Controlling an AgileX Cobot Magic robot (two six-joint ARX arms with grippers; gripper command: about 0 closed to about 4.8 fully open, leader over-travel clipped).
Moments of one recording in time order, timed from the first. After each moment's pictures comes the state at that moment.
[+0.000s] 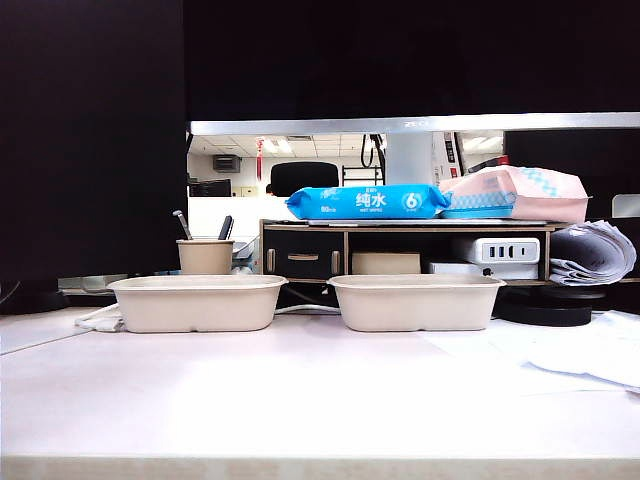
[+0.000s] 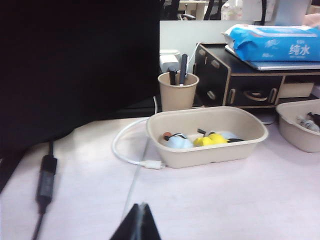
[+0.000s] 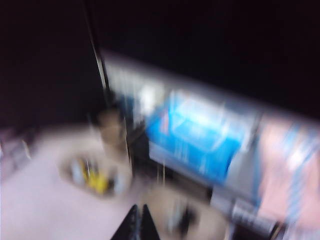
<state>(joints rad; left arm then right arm) -0.13 0.00 0.05 -0.09 0.07 -0.02 0.41 0.83 1.29 -0.60 -0.13 -0.02</state>
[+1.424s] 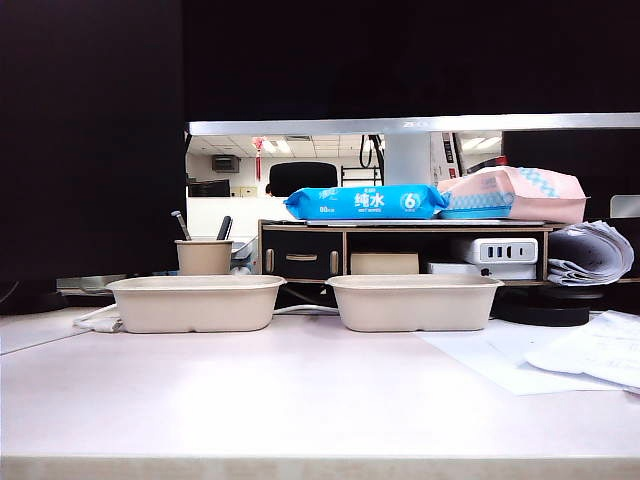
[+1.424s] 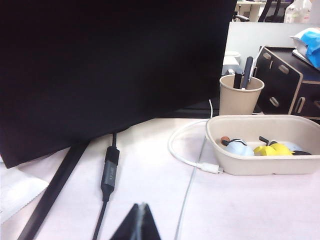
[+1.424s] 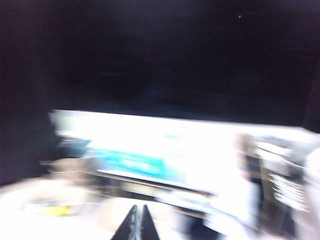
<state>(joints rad) 0.05 0.00 0.05 -0.09 0.07 -0.02 0.30 0.18 0.96 -0.68 0.04 0.03</state>
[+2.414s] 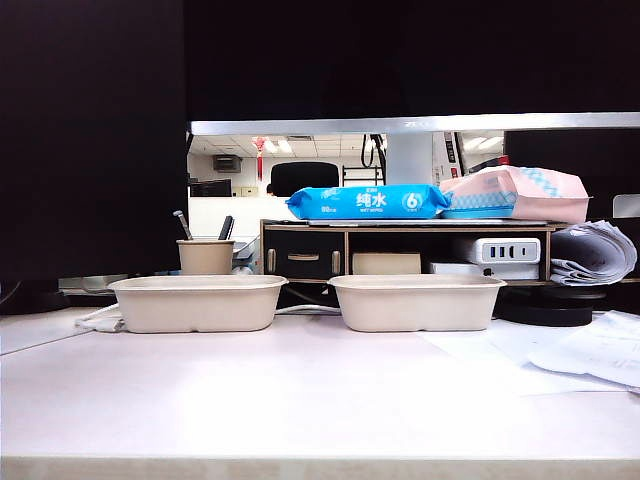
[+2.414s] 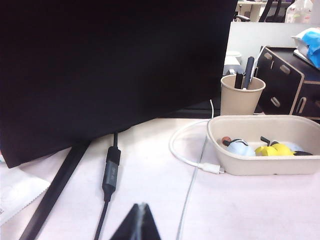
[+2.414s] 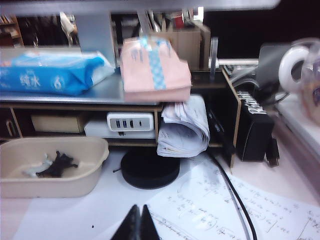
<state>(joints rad) 0.05 0.00 0.05 -0.09 0.07 -0.02 -0.02 0.00 0.01 0.04 -0.08 0.03</state>
